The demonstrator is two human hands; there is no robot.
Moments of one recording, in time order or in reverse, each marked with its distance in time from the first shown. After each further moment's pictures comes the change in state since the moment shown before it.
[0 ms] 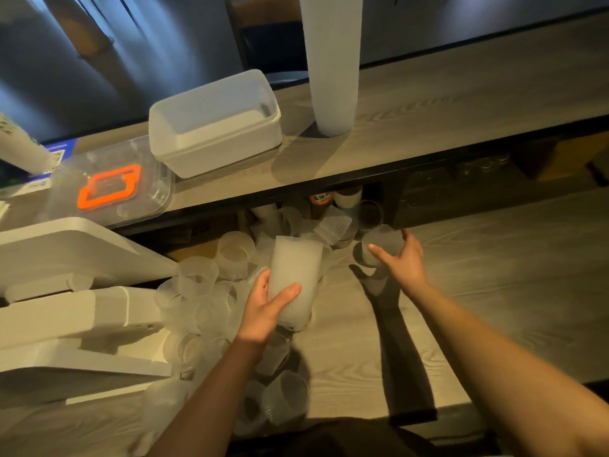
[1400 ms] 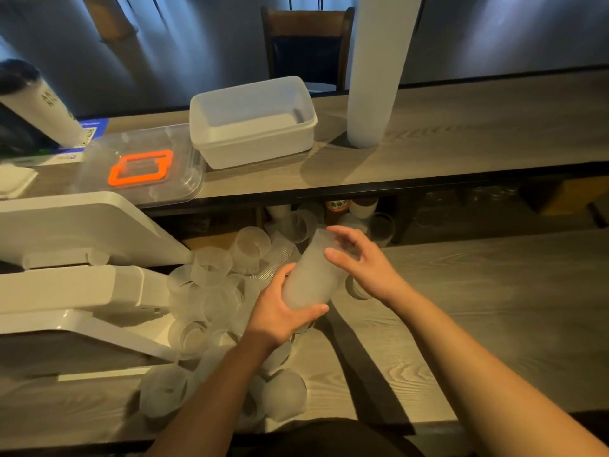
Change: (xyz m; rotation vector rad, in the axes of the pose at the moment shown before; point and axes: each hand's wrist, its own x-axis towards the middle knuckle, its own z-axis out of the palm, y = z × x) left_hand -0.016 0.005 -0.013 0.448 0.014 0.216; right_hand -0.091 -0.121 0.025 0.034 -0.508 -0.396
